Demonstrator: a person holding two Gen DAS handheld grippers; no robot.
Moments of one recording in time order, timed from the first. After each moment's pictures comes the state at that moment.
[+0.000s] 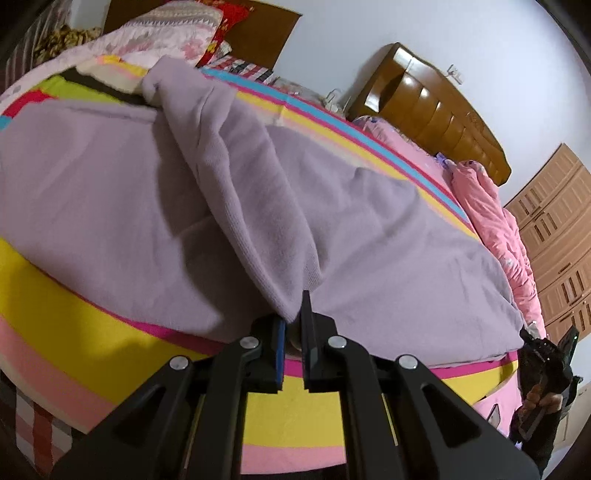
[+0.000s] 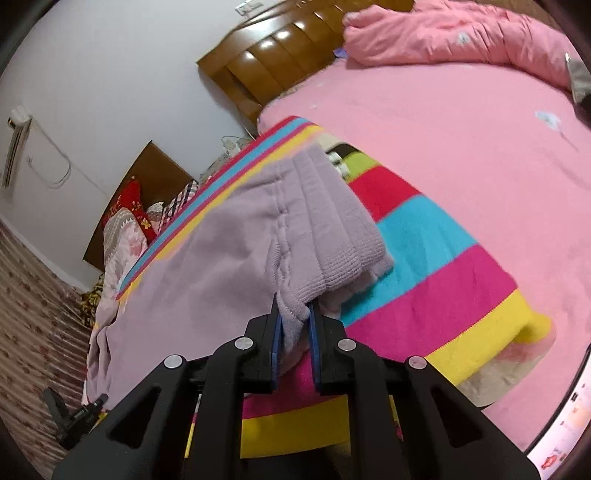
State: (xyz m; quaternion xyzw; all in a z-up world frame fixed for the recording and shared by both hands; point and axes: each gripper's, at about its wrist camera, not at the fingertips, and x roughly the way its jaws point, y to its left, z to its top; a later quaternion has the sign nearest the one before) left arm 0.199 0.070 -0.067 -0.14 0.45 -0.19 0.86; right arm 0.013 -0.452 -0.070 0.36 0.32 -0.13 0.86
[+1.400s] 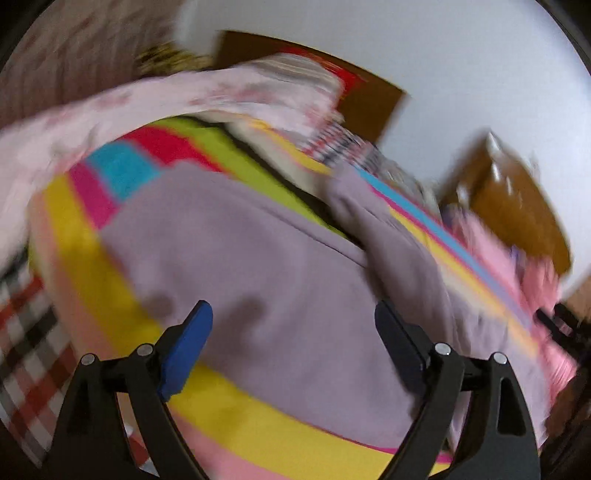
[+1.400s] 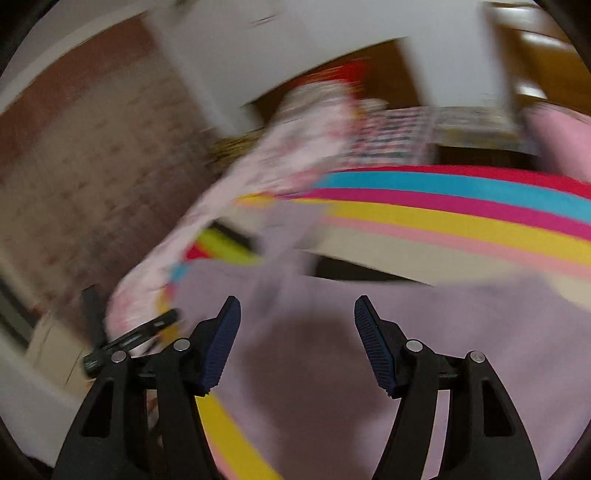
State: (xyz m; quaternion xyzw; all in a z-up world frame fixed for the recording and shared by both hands) left arm 0.244 0.266 -0.037 -0.23 0.37 0.02 0.90; right arm 0.305 -0.084 0.016 0.14 0.38 0.30 0.86
